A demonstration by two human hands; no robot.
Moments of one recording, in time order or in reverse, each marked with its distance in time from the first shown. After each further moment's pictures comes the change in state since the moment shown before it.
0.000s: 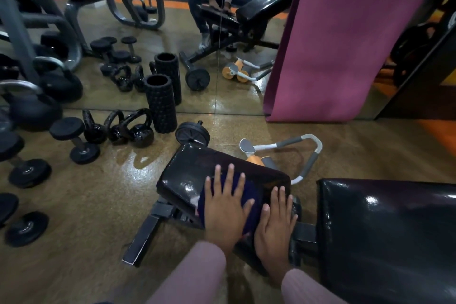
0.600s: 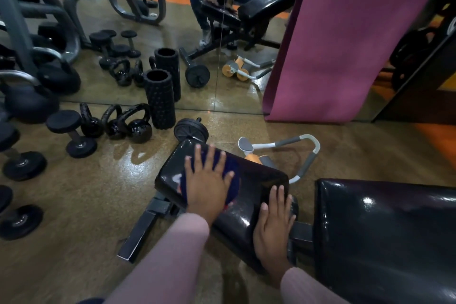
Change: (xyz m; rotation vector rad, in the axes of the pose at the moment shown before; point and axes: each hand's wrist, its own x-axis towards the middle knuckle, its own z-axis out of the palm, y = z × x) left_hand 0.033 -0.038 -0.016 0.028 0.051 -0.119; right_hand 0.001 0.002 -0.003 -0.020 -0.057 0.000
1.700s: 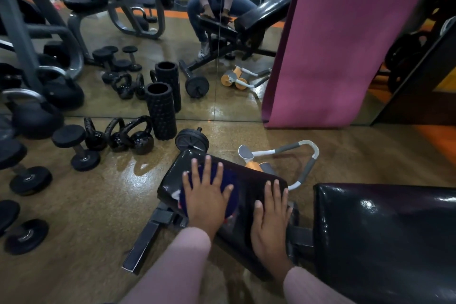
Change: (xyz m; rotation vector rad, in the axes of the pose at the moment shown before) left_hand -0.014 -0.001 0.007 -0.058 0.047 -0.042; right_hand 0.004 -0.029 -0.018 0.071 -0.001 -0.116
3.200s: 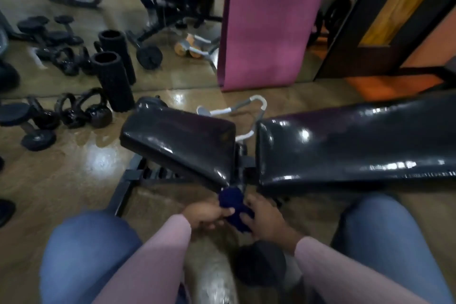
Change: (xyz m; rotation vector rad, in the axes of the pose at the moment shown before) left_hand -0.165 0.059 0.026 -0.871 -1.073 0.009; right_hand -0.137 0.059 -0.123 -0.314 -0.582 0.124
